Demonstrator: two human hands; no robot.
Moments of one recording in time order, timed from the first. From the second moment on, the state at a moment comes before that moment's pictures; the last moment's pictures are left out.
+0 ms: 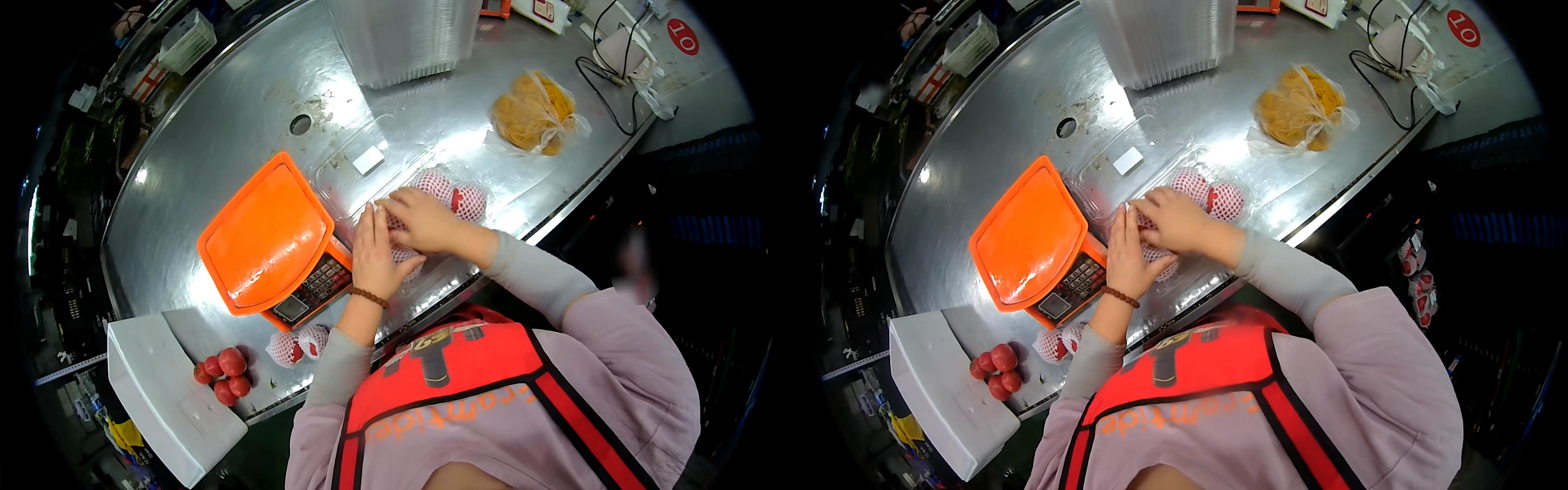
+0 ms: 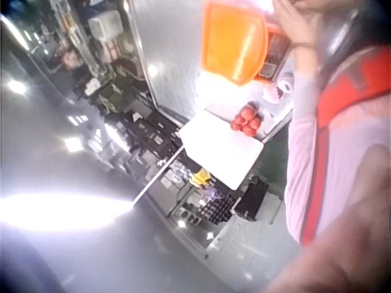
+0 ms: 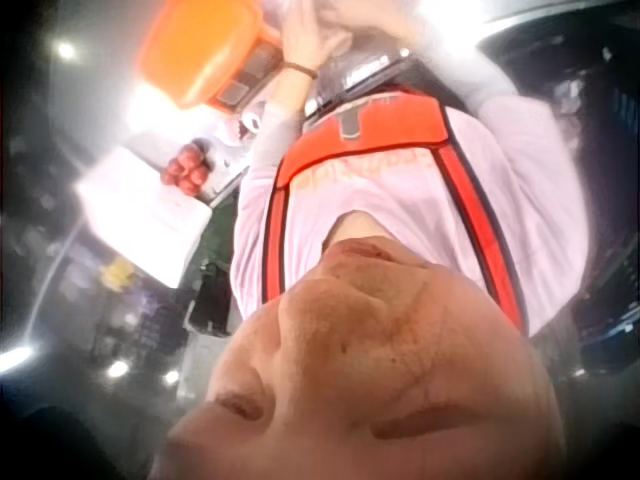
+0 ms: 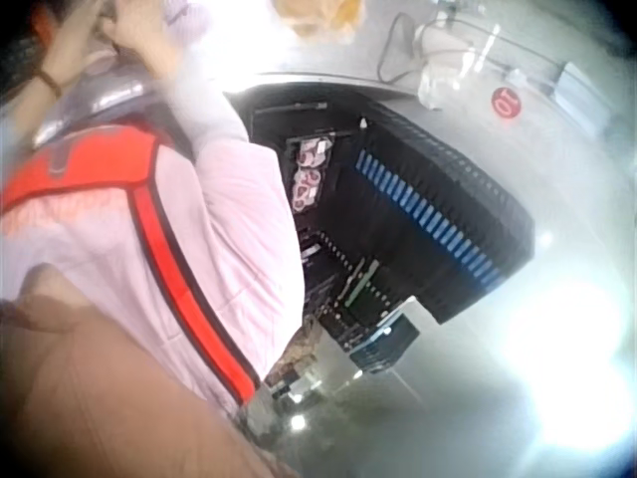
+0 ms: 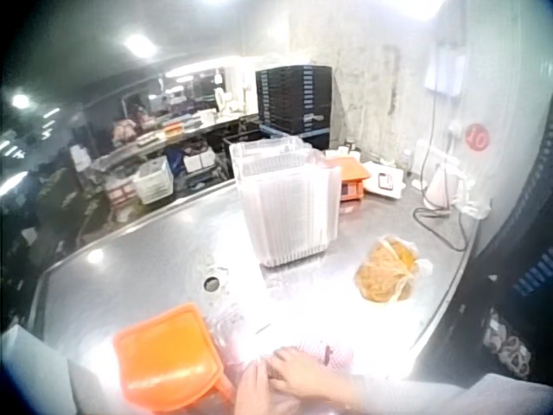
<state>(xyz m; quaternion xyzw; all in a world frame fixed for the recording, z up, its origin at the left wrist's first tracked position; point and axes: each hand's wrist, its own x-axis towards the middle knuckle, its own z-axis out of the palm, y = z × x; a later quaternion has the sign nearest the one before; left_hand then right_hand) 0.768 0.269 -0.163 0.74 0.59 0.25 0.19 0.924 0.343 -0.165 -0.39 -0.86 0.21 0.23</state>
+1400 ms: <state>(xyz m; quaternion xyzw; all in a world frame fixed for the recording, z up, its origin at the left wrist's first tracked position) 0.758 0.184 -0.209 0.16 0.59 0.35 0.71 1.127 0.261 -0.207 -0.61 -0.35 0.66 0.26</state>
